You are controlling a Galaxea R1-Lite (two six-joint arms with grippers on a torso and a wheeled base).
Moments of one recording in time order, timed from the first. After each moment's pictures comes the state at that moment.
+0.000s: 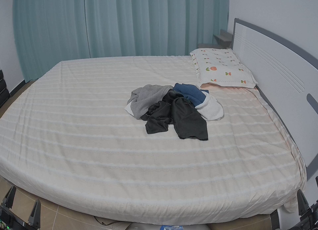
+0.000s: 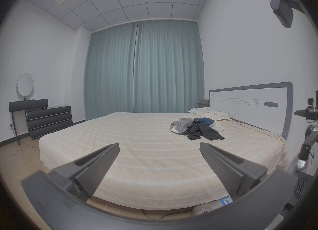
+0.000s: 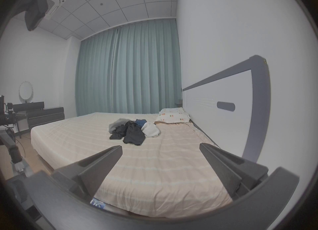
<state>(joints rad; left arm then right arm) -0.01 0.02 -0.02 0.00 0.00 0.00 0.00 0.02 -0.04 -0.01 0.00 0.00</state>
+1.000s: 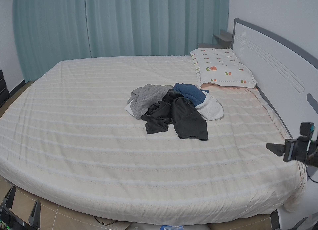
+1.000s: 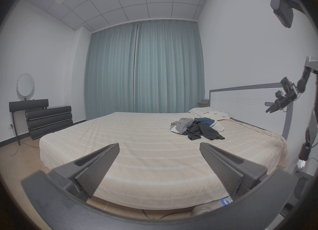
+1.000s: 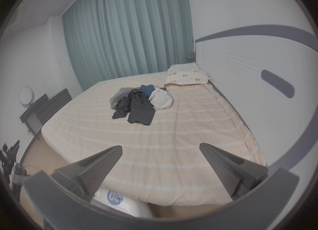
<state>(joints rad) -0.01 0.02 -0.02 0.00 0.00 0.00 0.11 1.24 -0.44 -0.33 0.03 0.10</state>
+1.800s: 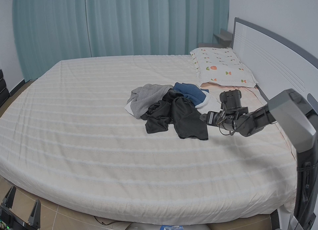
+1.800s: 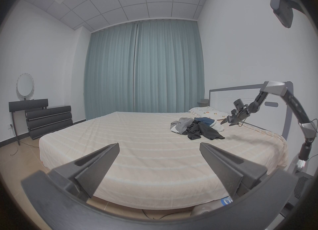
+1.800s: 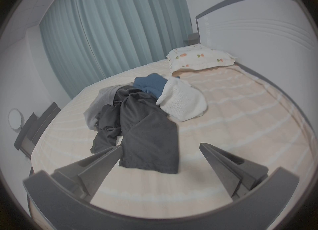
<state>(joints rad) -0.01 0.02 -0.02 0.00 0.00 0.00 0.32 2.36 -1.45 -0.37 -0.17 0.37</state>
